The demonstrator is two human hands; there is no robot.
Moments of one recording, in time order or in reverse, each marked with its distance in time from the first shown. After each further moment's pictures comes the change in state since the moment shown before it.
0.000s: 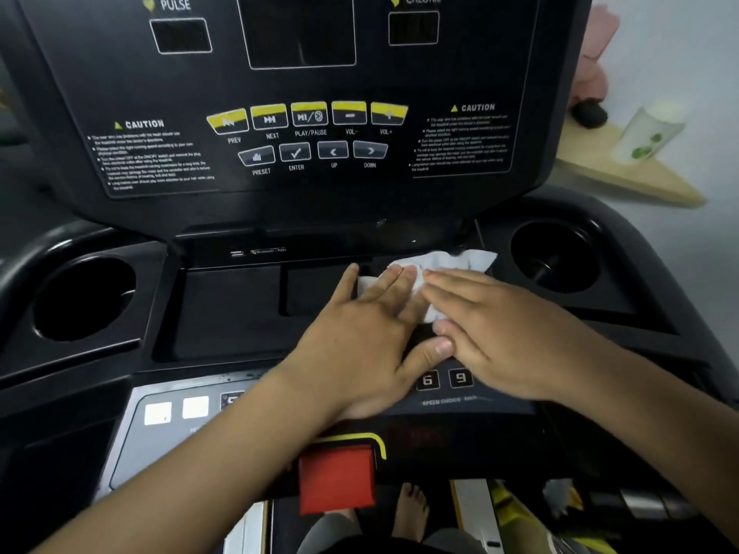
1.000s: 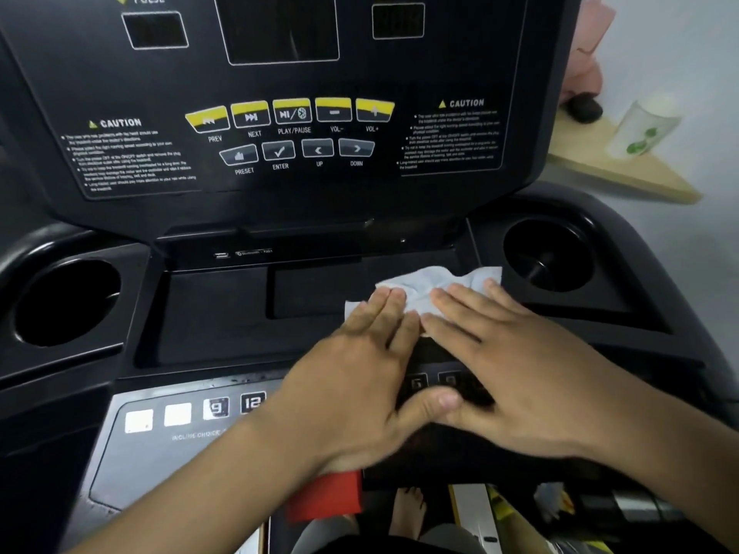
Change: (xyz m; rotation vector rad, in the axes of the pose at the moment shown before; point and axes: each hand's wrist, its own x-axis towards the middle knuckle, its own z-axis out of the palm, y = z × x) left_hand -0.021 0.017 -0.002 -0.067 -0.080 0.002; right_hand -0.032 -0.007 0.000 -0.167 -0.130 -0.036
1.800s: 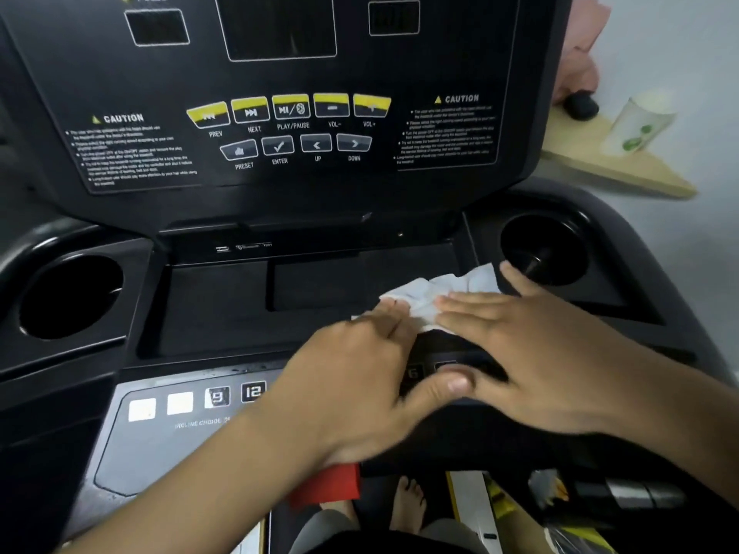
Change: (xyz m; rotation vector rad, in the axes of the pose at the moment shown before) left_hand -0.004 0.011 -0.013 -0.040 0.052 -0.031; right_hand -0.003 0.009 -0.025 0.046 -0.154 0.025
